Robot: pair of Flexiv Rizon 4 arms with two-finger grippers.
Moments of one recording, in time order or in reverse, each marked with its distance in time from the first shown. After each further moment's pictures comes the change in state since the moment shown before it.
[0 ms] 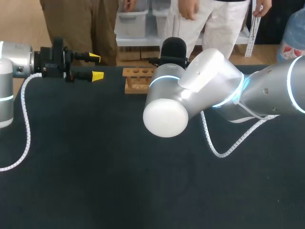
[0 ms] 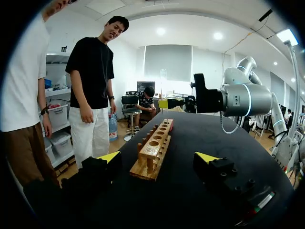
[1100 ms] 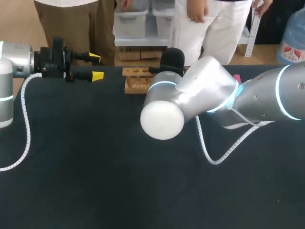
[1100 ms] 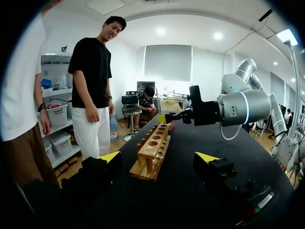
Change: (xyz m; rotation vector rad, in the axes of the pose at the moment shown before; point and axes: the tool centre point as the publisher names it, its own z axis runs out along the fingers) left arm 0.000 0.000 0.000 0.000 0.000 0.000; right arm 0.045 0.000 0.008 0.022 0.083 0.030
